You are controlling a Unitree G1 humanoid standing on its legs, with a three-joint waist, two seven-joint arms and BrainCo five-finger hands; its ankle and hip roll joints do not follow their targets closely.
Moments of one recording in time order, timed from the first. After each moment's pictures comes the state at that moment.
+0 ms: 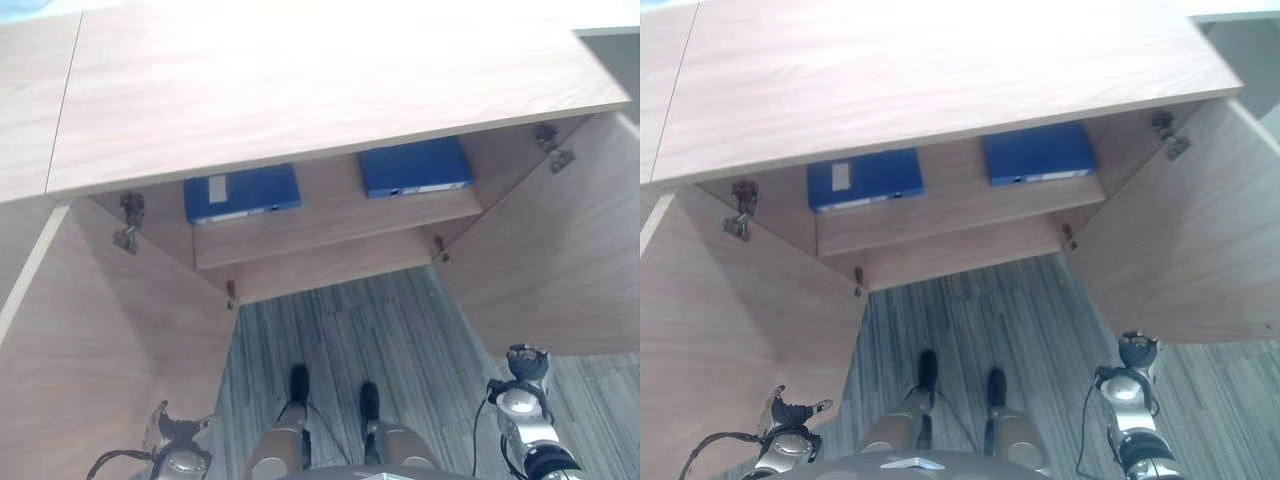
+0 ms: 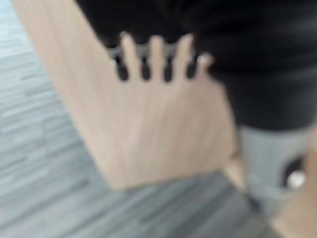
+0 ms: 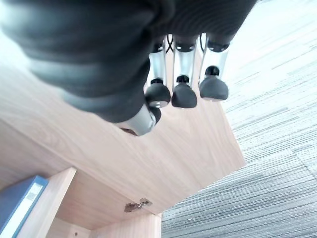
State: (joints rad) left arm 0.04 0.25 -0.13 1.09 0.03 -0.04 0.35; right arm -0.03 -0.31 0.04 0.81 0.16 -0.11 -0.44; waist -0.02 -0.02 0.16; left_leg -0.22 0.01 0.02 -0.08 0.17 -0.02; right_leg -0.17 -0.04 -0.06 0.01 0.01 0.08
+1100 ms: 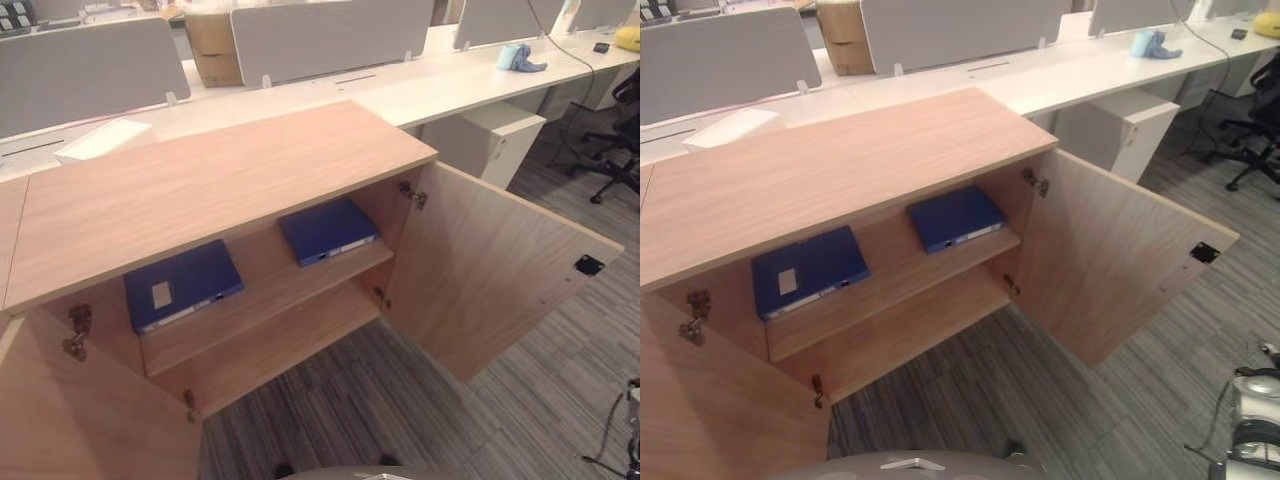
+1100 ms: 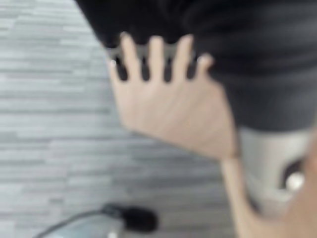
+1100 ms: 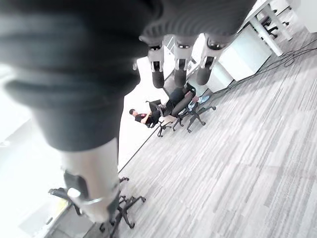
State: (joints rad) left arm 0.08 0.23 0.15 1.38 -0.40 0.07 0.05; right arm -0.13 -0.72 -0.35 0.99 0.18 0.05 -0.50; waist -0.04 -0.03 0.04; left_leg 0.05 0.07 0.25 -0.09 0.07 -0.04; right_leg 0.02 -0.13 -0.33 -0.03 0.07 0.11
